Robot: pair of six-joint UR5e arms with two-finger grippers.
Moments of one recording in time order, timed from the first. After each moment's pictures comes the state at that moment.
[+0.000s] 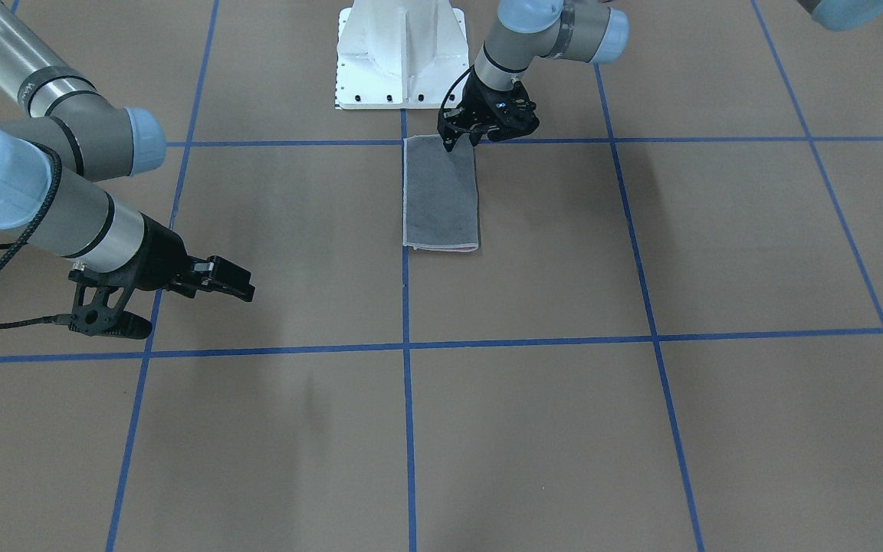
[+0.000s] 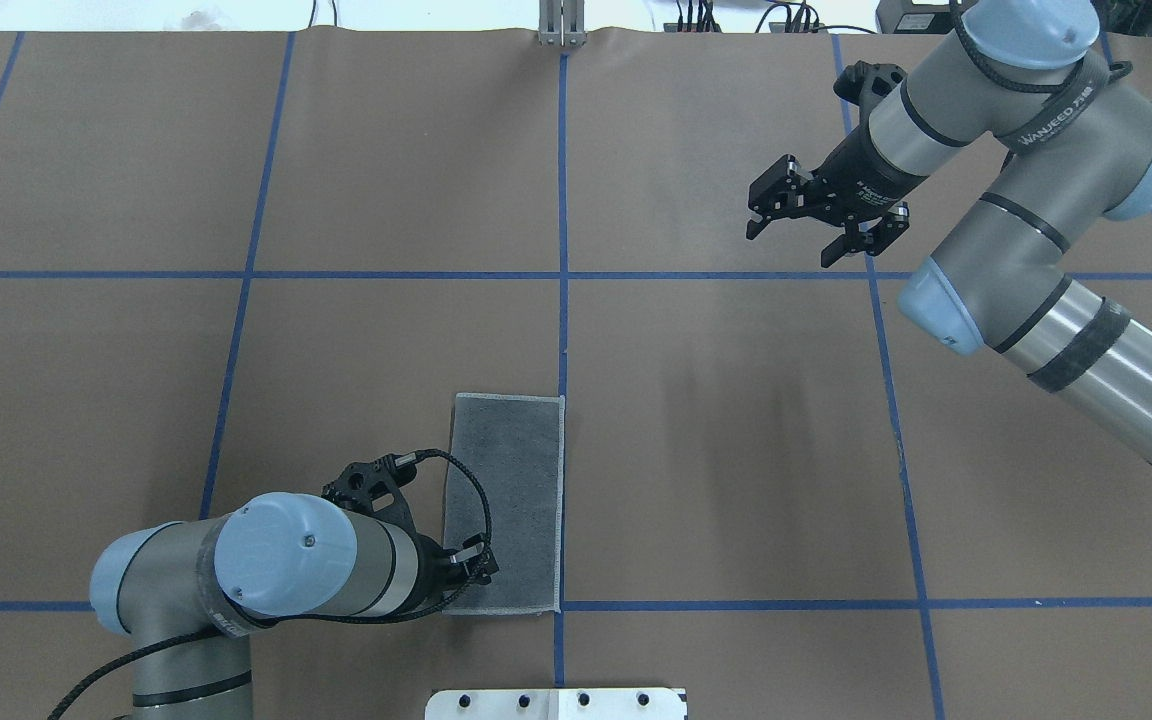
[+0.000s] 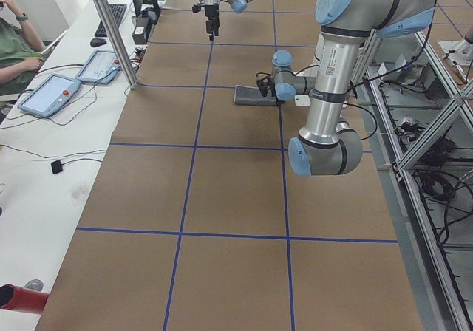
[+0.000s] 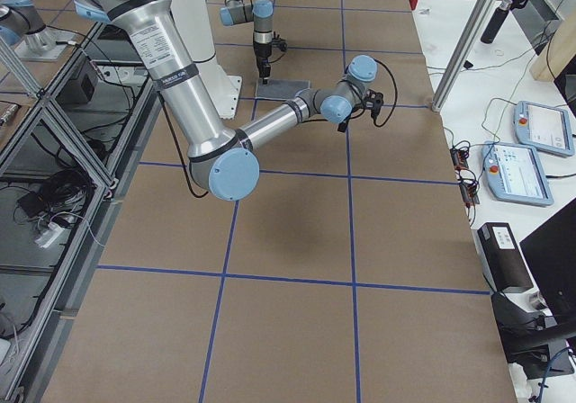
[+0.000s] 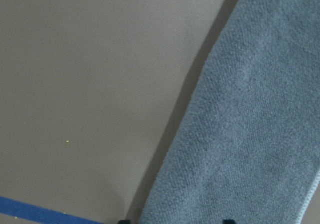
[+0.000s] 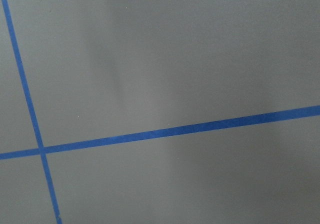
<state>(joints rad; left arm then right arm) -0.22 -1.94 -1.86 -1.95 -1.77 -1.86 0.92 -1.07 1.54 -1.21 2.39 1.21</state>
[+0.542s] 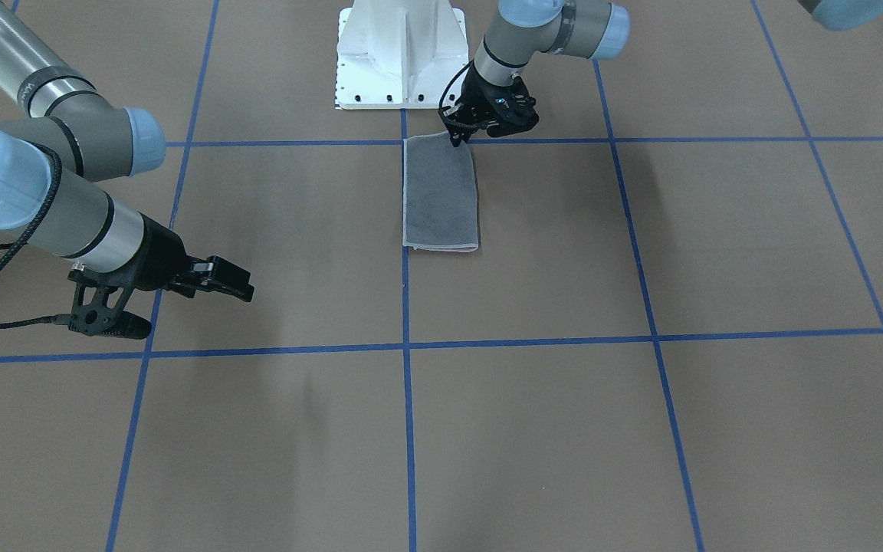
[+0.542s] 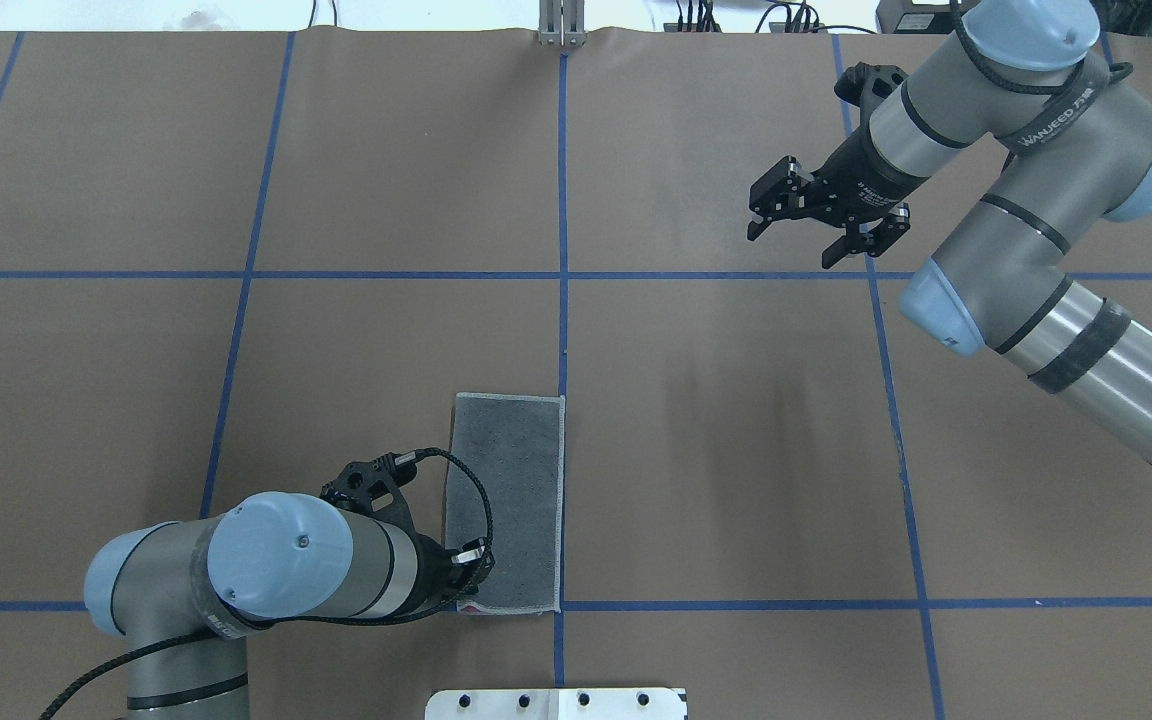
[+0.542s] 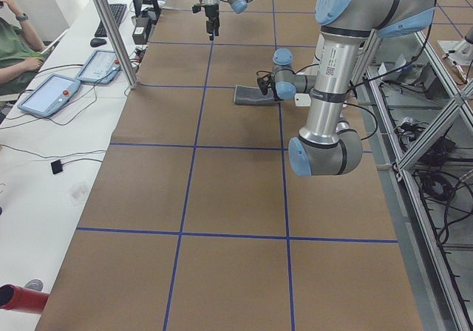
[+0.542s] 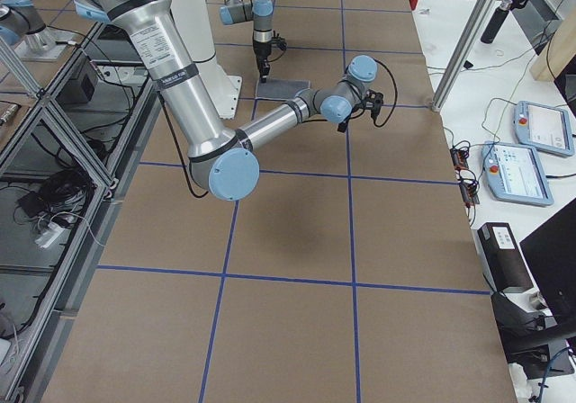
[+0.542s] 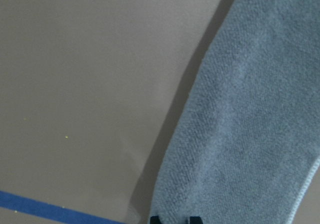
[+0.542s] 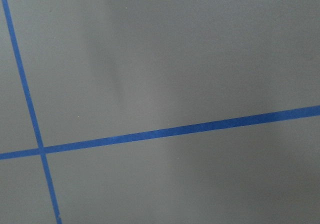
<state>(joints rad) -0.22 -1.94 -1.88 -1.95 -1.77 -1.87 0.92 -1.07 1.54 -1.21 2.38 1.21</state>
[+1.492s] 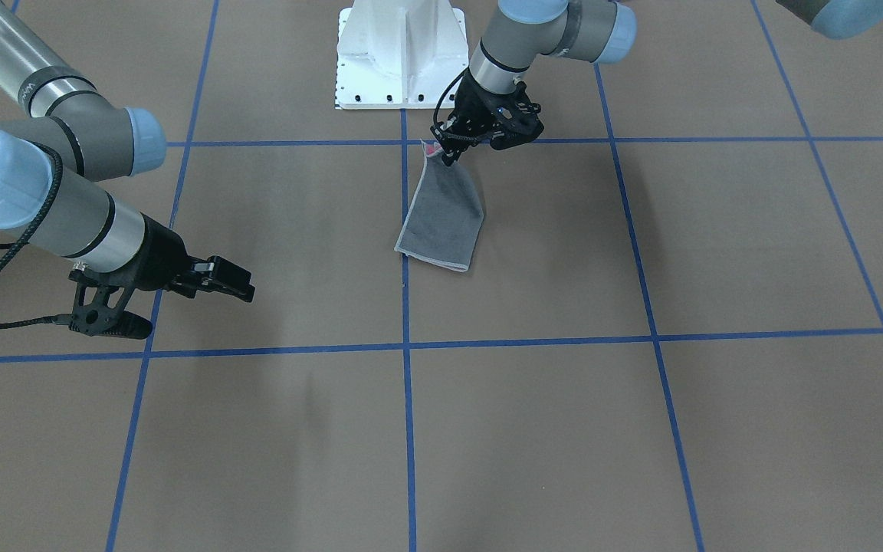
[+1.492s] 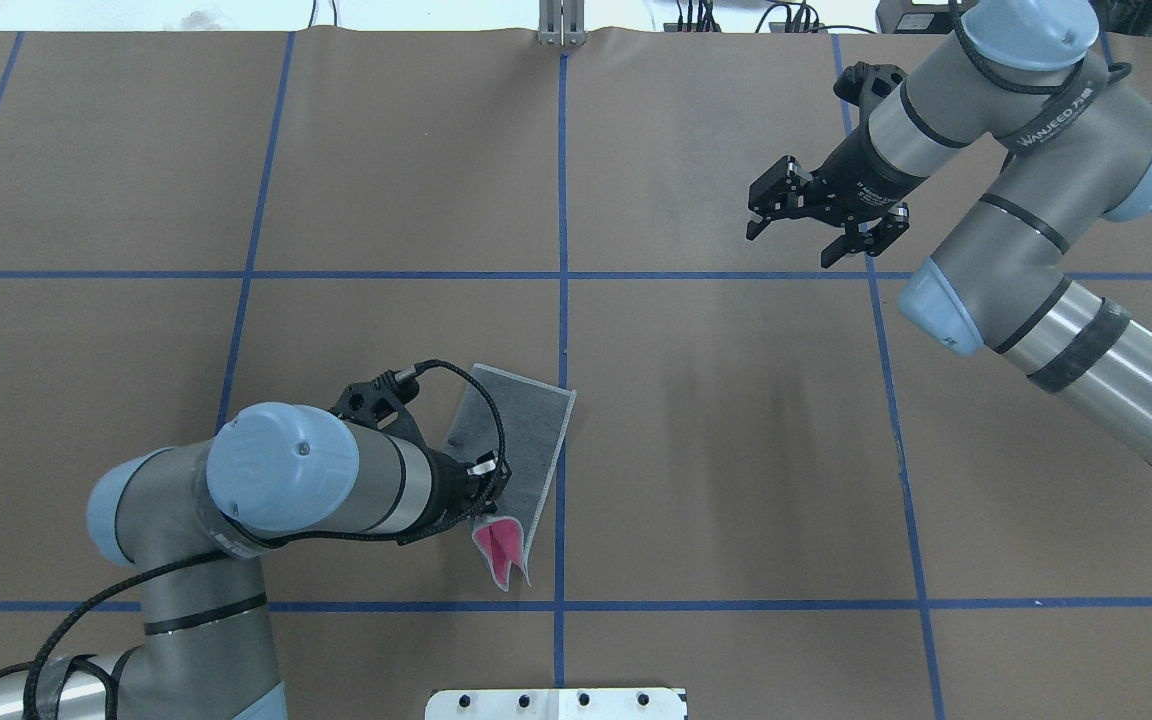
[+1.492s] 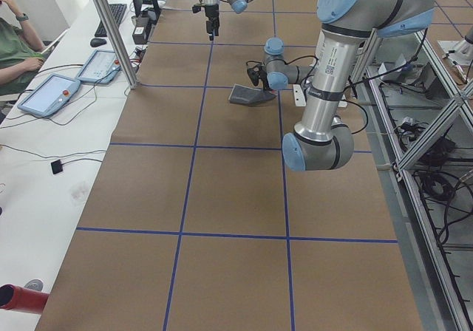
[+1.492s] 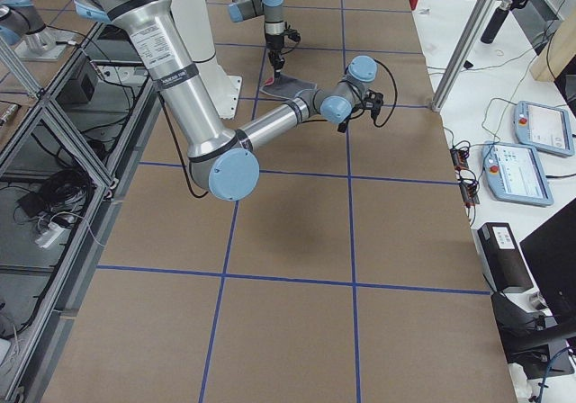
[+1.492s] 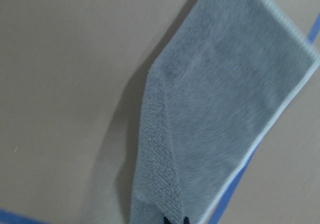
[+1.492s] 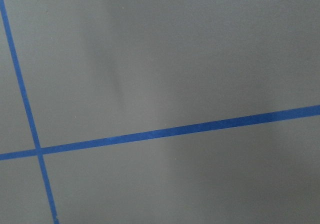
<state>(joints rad) -0.36 -2.03 -1.87 -1.91 -1.78 -1.91 0.92 -1.07 1.54 -1.21 2.38 1.21</state>
